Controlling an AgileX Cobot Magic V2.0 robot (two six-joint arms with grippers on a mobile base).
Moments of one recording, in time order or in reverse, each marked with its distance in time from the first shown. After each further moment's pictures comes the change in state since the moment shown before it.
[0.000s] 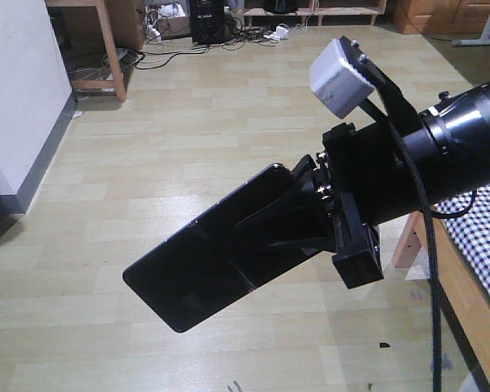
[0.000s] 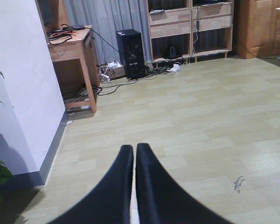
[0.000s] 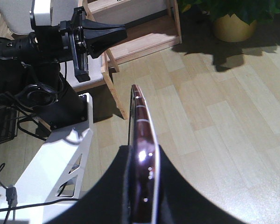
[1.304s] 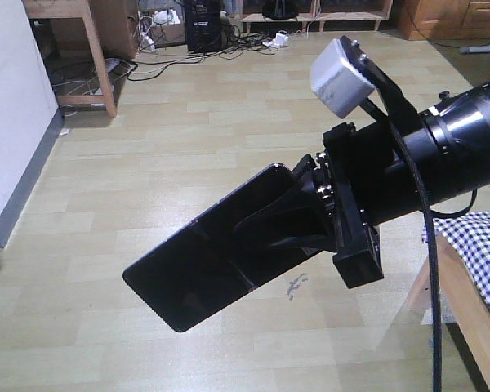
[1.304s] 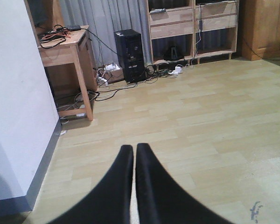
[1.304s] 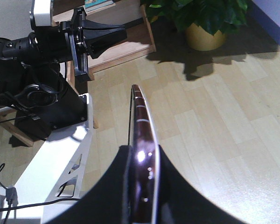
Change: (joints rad) left arm 0.000 0.000 0.000 0.000 0.000 0.000; right arm 0.000 0.000 0.000 0.000 0.000 0.000
